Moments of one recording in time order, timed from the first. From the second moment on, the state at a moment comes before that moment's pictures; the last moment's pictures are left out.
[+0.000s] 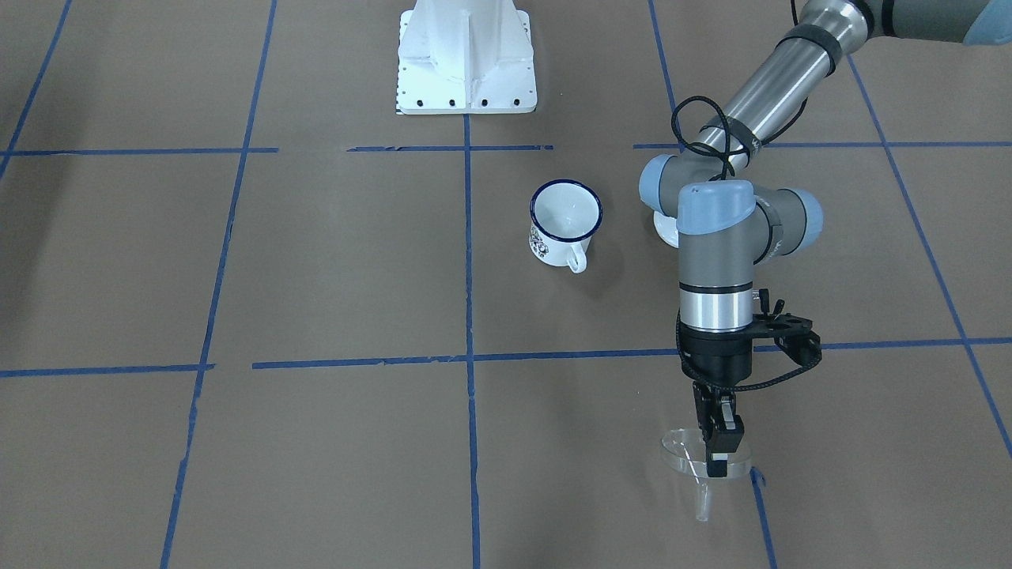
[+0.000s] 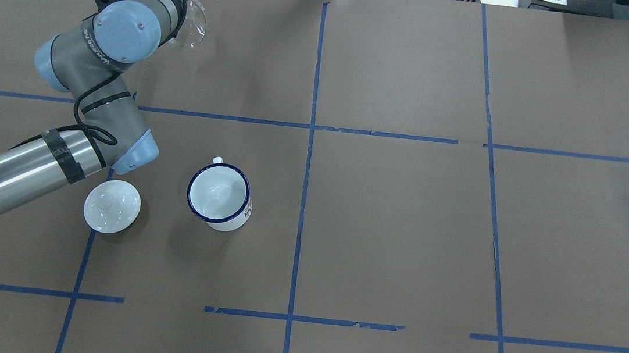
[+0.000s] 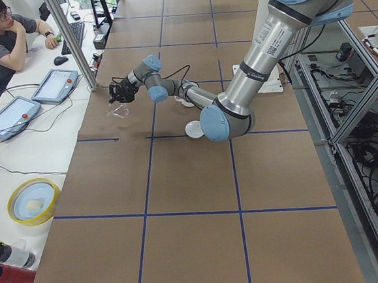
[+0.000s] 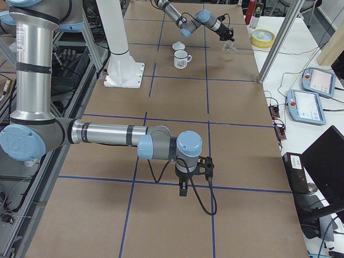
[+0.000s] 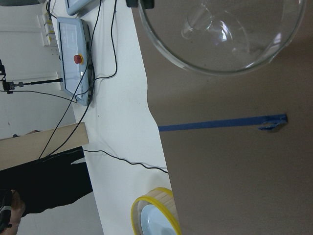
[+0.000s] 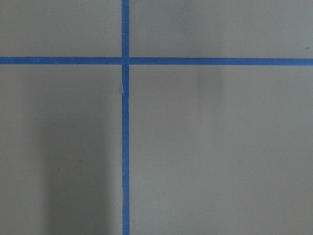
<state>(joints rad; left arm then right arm) -0.78 -2.24 -1.19 -2.36 -1.23 -2.43 1.57 -1.68 1.66 -1.57 2.29 0.01</state>
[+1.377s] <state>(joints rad) -0.76 -2.20 -1.25 -2.41 -1.32 -2.18 1.57 -1.68 1.66 -1.57 2.29 0.01</state>
